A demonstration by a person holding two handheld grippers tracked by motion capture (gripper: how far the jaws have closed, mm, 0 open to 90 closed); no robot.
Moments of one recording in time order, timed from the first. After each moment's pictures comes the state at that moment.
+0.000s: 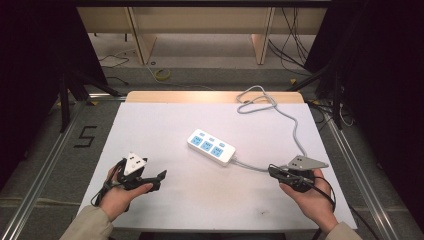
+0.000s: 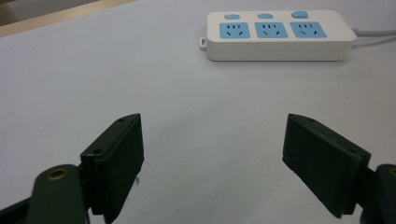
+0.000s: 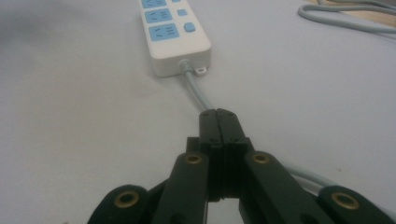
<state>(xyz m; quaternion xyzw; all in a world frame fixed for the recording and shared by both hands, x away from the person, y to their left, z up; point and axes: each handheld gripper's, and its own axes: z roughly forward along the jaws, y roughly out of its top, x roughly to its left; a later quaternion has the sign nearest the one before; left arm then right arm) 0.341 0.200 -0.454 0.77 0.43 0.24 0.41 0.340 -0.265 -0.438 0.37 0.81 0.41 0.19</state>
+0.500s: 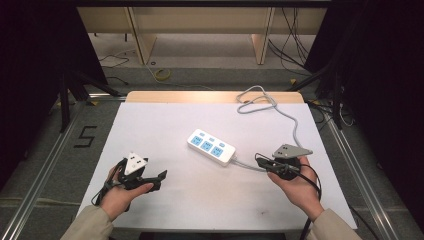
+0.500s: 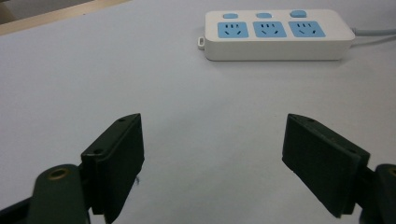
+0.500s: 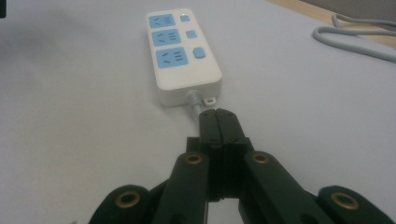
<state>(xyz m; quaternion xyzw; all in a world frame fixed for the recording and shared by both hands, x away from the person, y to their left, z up) 0.342 0.199 -0.455 0.77 0.43 0.24 0.41 0.367 -0.235 -0.427 0.35 0.82 0.41 0.19</state>
